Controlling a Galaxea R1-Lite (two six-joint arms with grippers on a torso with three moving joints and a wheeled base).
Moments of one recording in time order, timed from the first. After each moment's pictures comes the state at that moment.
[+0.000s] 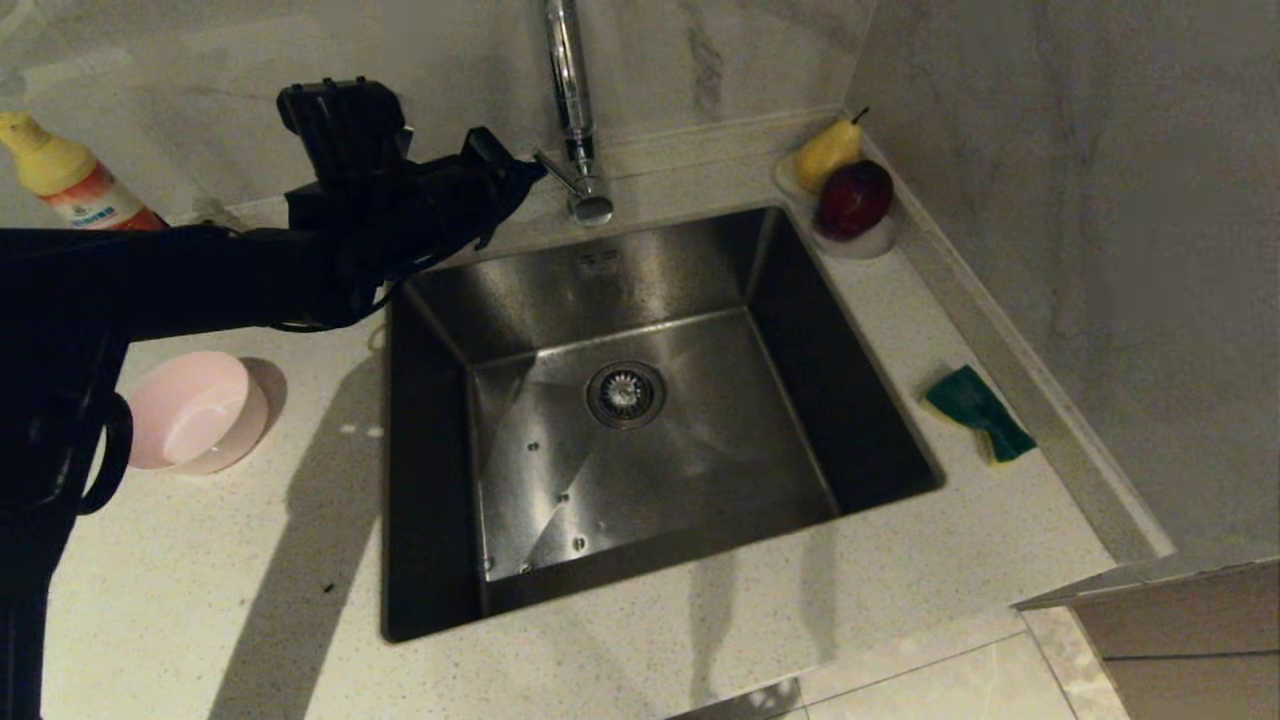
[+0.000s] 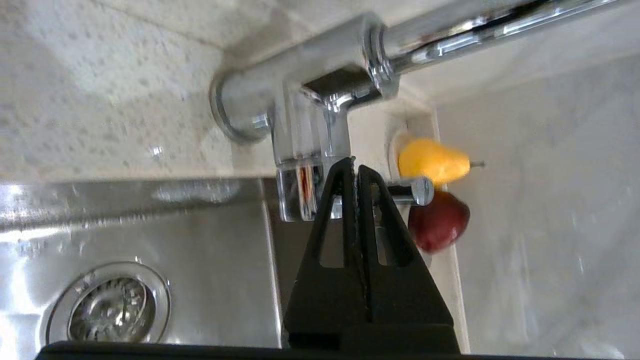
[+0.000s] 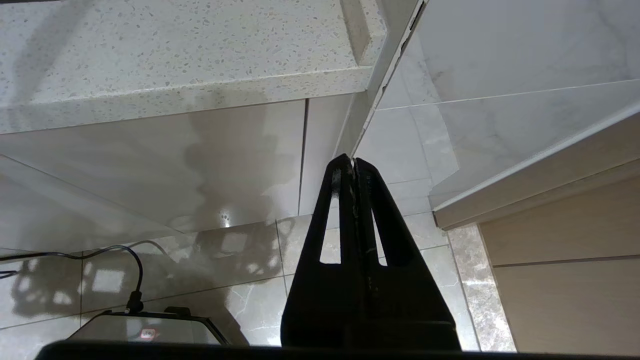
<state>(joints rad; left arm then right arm) -0.23 2.15 -1.88 -0.45 -0.28 -0.81 0.00 0.00 -0.01 0.03 0.00 -0.06</state>
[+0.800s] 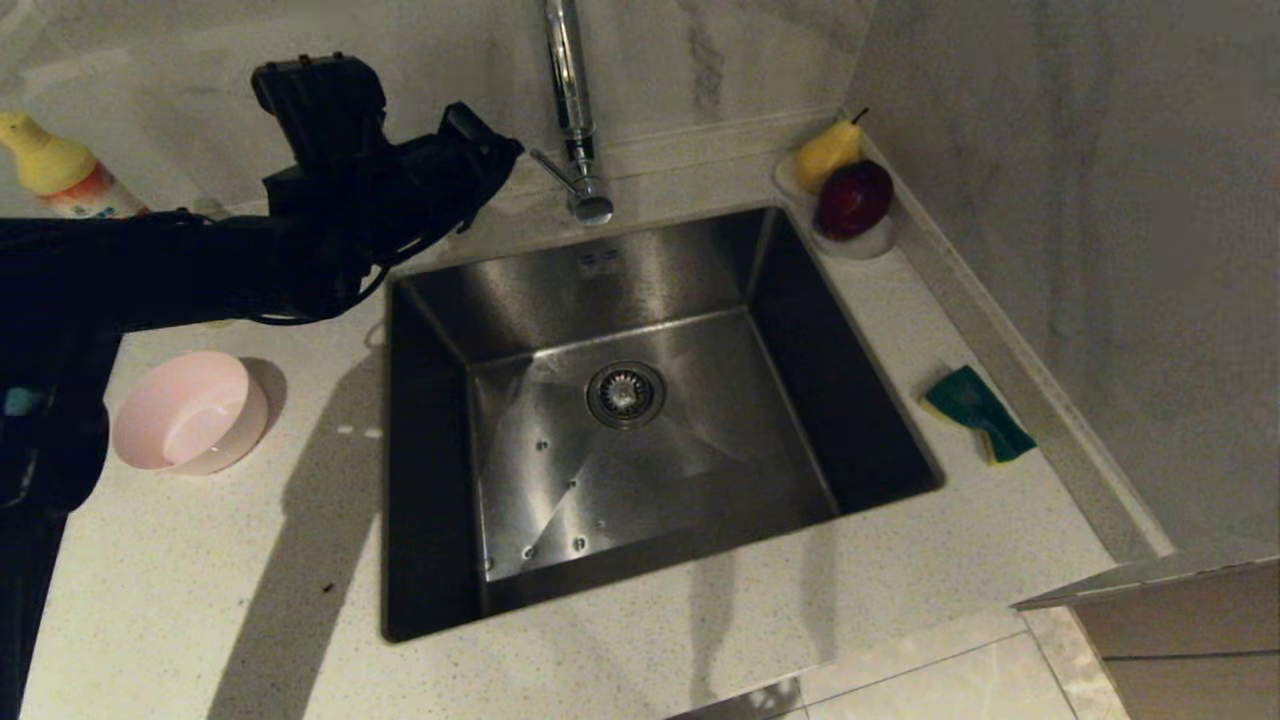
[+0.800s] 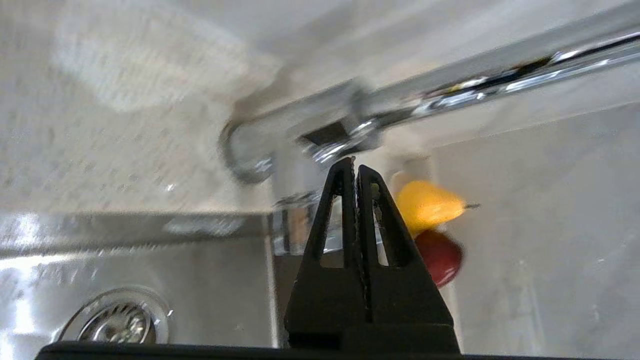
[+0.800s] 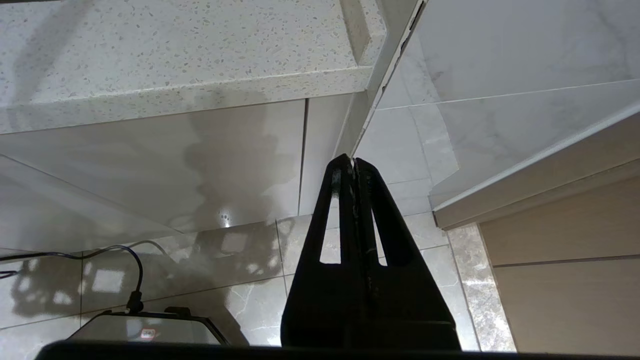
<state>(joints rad) -0.23 2.11 -1.87 -0.47 -0.17 -0.82 0.00 0.00 -0.01 0.03 0.00 -0.06</state>
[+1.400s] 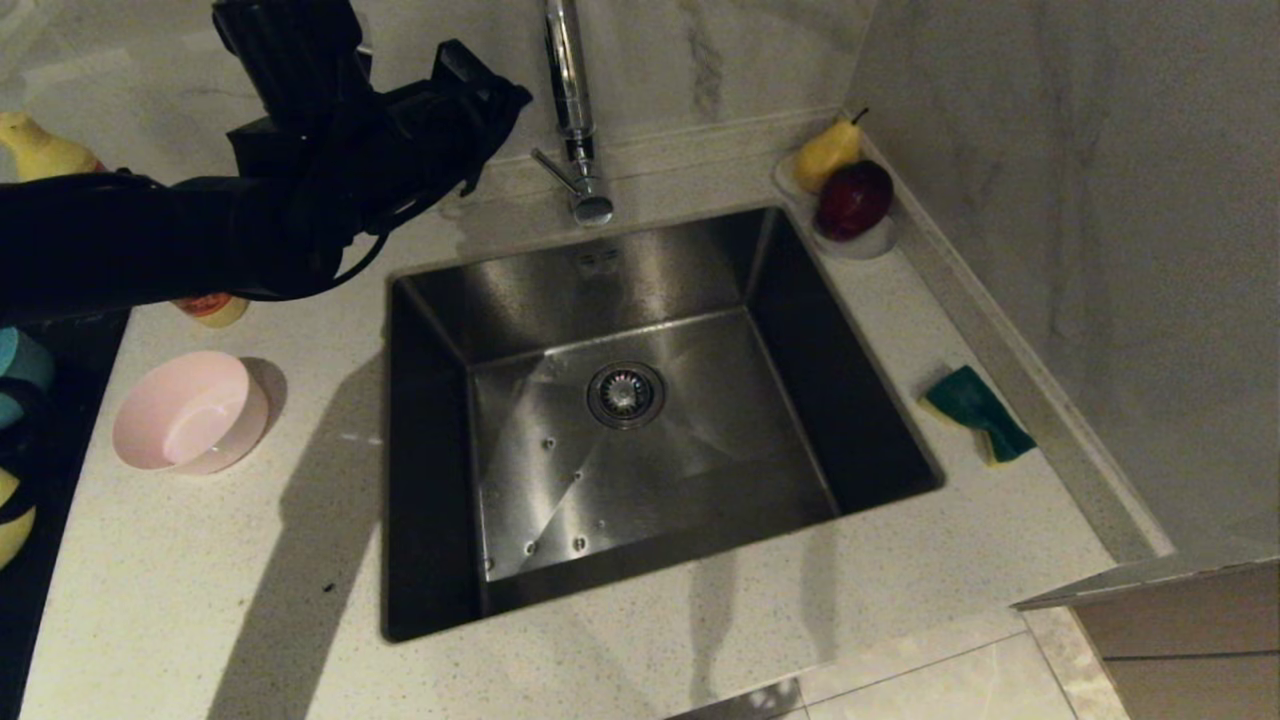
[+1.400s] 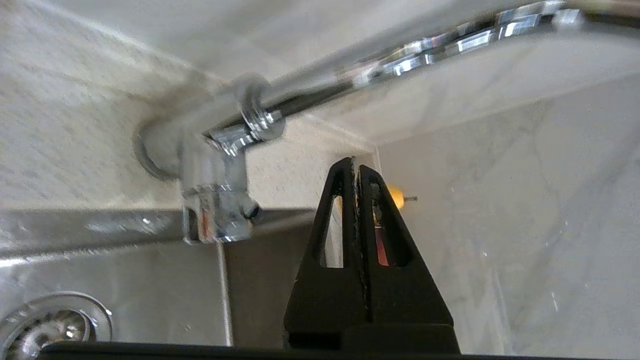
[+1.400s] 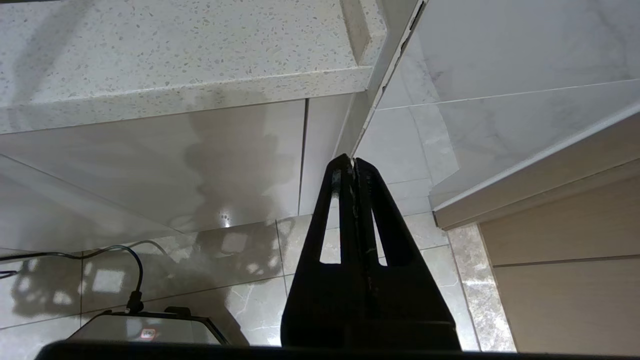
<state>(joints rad) -0.29 2.03 -1.86 -0.47 -0.15 -0.83 0.00 0.00 -0.01 0.03 0.00 -0.06</state>
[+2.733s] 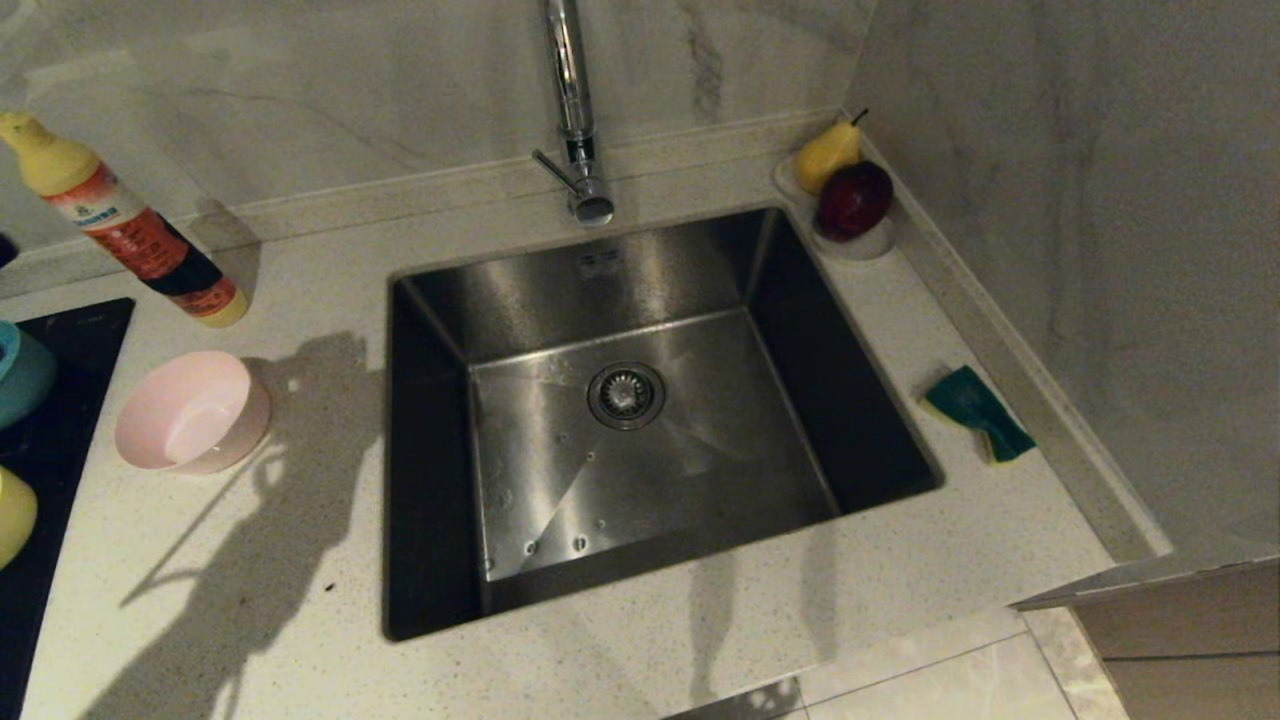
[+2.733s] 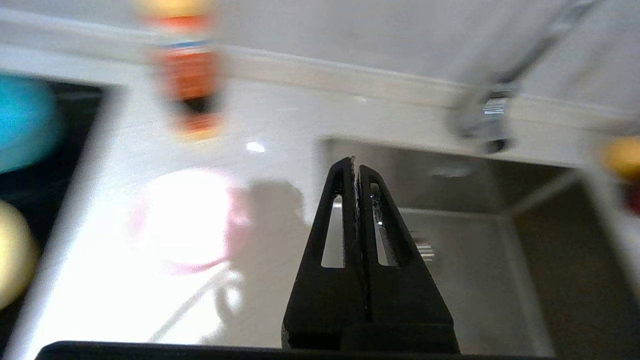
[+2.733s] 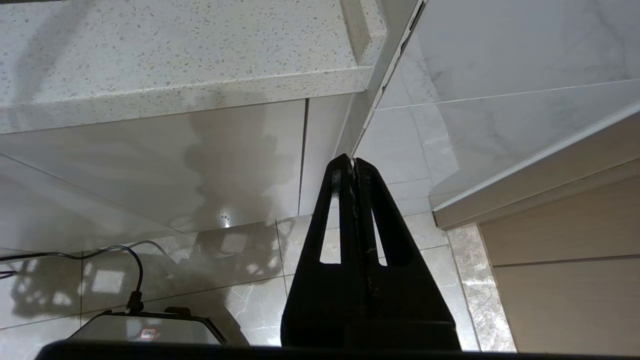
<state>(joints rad) -0.24 0.90 -0.72 -0.40 0.36 -0.20 0.00 0.00 -0.01 0.03 0.00 -0.06</state>
